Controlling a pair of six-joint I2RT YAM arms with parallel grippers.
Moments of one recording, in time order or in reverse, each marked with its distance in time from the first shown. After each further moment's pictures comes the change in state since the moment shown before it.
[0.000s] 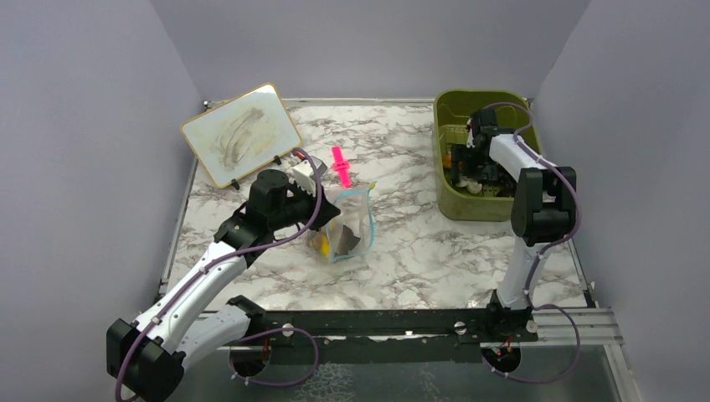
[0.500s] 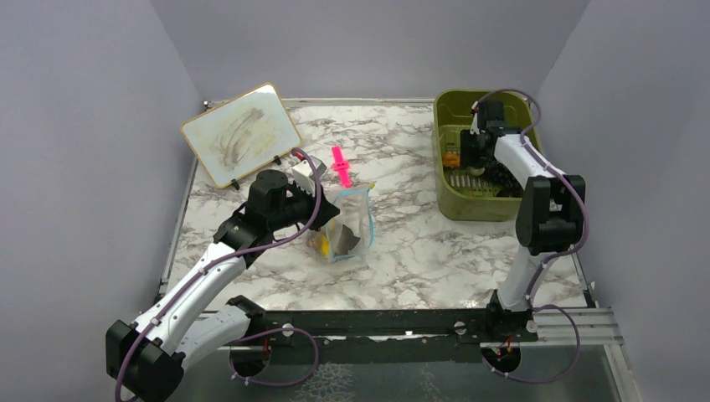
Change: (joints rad) left arm 0.000 -0.008 0.000 -0.001 -0.006 0.000; right arm -0.001 -0.071 -0.017 0.139 0.000 -0.028
